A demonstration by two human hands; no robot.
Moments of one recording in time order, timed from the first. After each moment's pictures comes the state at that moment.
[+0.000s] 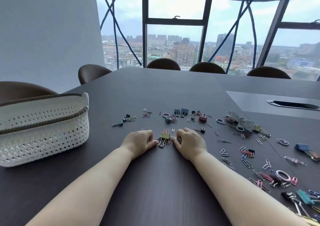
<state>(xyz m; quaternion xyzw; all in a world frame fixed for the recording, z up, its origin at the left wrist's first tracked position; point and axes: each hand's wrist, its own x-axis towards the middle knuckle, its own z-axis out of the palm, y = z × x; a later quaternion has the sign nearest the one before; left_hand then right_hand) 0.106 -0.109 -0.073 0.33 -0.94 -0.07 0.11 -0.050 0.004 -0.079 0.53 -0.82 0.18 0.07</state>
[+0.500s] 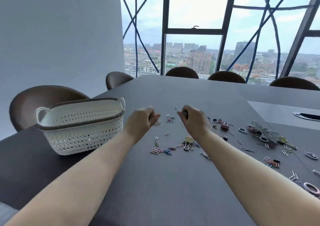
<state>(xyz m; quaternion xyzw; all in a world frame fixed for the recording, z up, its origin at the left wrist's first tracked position) 0.187 -0.109 0.008 0.33 -0.87 -0.10 0.37 0.014 -0.027 0.010 0.56 -0.74 0.37 0.09</state>
